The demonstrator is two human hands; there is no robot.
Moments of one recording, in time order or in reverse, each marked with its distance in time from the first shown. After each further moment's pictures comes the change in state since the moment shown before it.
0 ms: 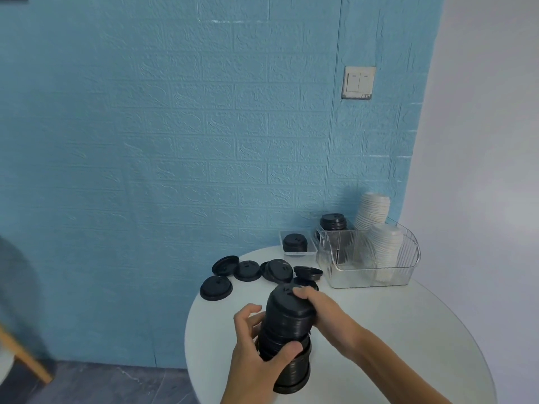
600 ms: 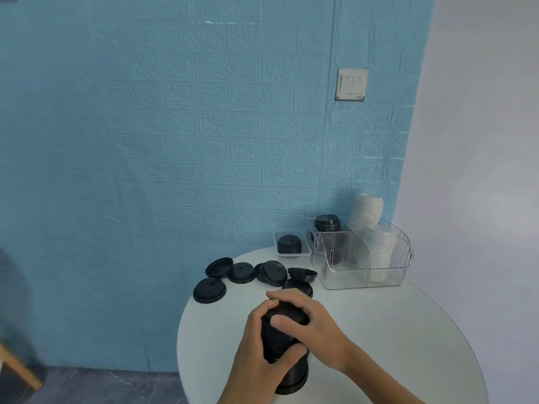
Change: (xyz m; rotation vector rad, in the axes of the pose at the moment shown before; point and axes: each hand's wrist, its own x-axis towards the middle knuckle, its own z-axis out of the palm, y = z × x) left_hand 0.009 -0.003 0.009 0.127 -0.084 0.173; right_hand -0.017 0.008 0.012 -0.291 0.028 -0.366
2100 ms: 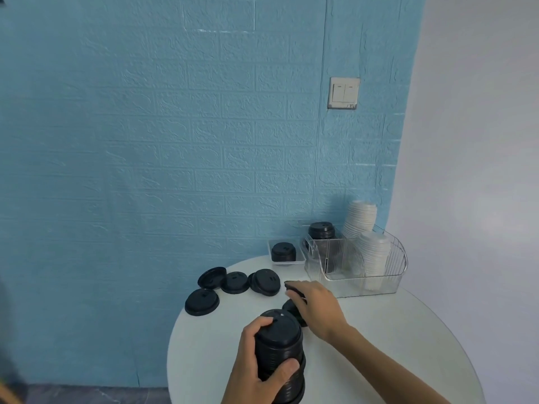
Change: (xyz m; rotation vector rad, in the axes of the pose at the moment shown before) left_hand 0.003 -0.011 0.000 -0.103 -0.033 -0.026; right_hand 0.070 0.078 -0.050 -0.919 0.197 -0.034
